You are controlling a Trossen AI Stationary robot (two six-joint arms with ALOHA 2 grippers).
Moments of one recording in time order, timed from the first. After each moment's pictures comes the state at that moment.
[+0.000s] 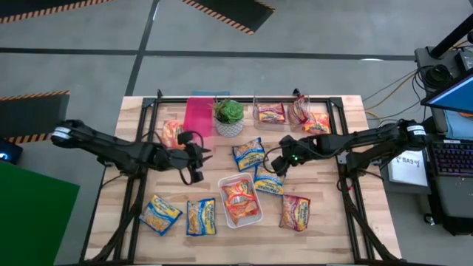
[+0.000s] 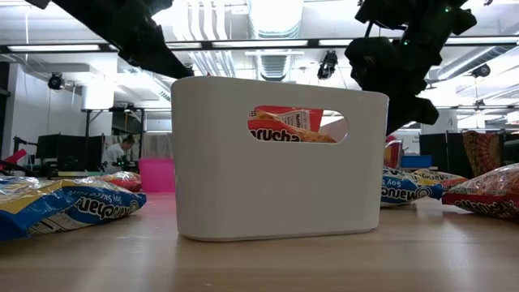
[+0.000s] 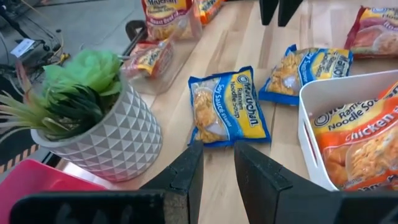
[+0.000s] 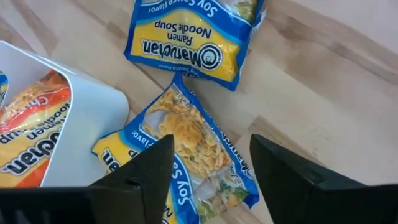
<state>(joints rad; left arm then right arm) -0.21 1.10 0.71 -0.23 -0.56 -0.12 0.01 1.28 0.78 -0.48 0.07 0.92</state>
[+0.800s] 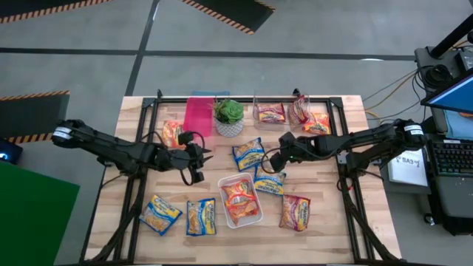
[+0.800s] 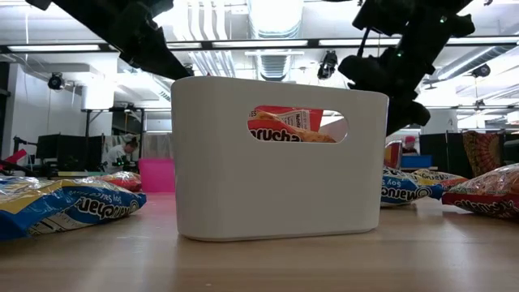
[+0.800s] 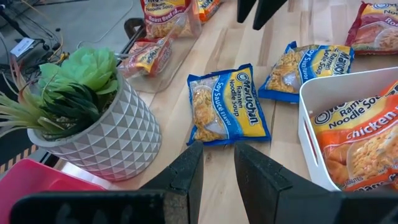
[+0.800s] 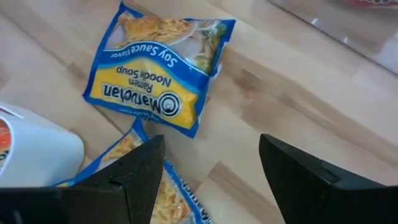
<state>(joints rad) -0.21 1.11 0.71 -0.22 -0.56 -0.12 0.01 1.31 0.76 -0.43 0.29 0.86</state>
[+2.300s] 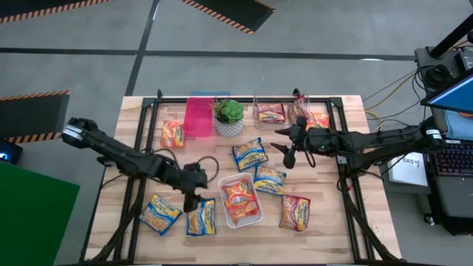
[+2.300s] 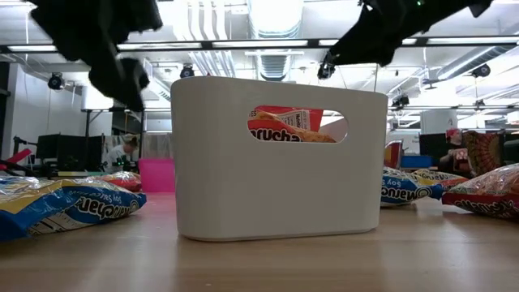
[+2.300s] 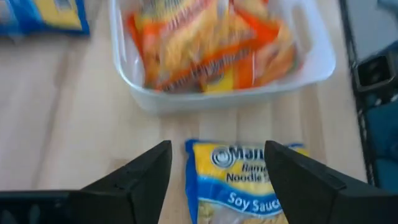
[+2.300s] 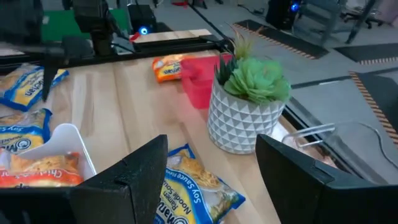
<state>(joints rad) -0.37 1.28 0.77 -0.36 -0.04 -0.51 0.01 1.00 0.68 -0.04 0.35 0.08</state>
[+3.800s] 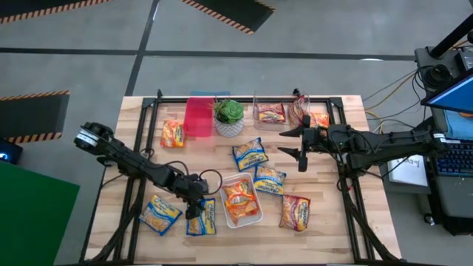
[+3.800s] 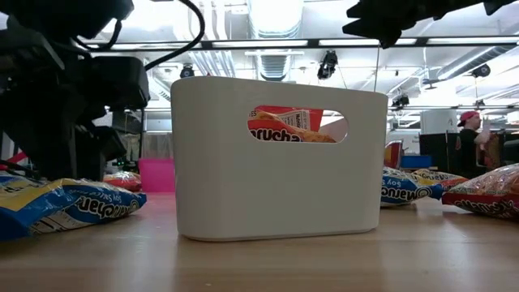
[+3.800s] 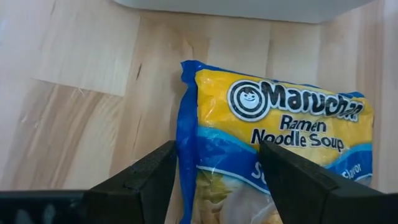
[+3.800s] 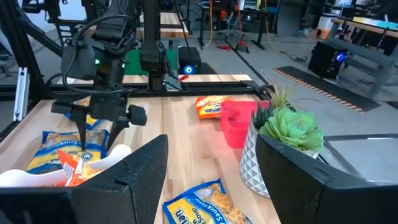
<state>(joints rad) -0.41 1.49 0.62 -0.12 0.05 -0.66 0.01 0.83 0.63 0.04 0.15 -0.04</state>
